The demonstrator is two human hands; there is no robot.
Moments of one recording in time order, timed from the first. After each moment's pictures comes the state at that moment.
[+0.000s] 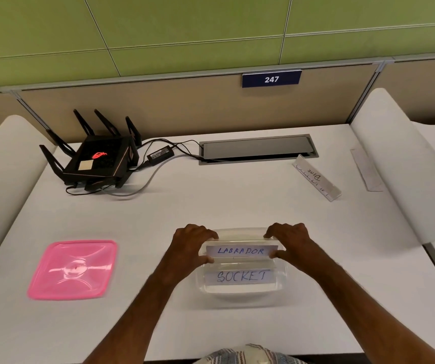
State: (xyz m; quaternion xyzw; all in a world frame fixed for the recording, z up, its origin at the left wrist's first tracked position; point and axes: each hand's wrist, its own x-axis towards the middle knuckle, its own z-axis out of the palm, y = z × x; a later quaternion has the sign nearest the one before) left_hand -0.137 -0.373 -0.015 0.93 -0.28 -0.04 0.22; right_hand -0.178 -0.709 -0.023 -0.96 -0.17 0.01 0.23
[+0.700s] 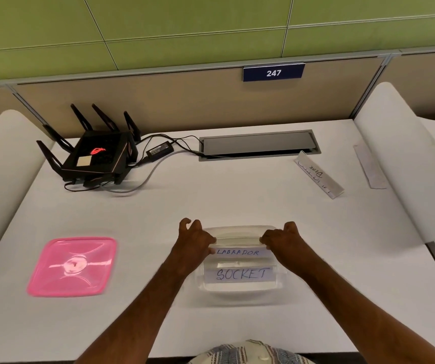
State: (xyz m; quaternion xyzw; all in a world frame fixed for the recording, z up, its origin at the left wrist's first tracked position) left_hand -0.119 -0.393 -0.034 0.96 -0.27 -0.09 0.03; right_hand -0.163 -0.694 -0.051 -0.97 -0.22 0.04 0.01
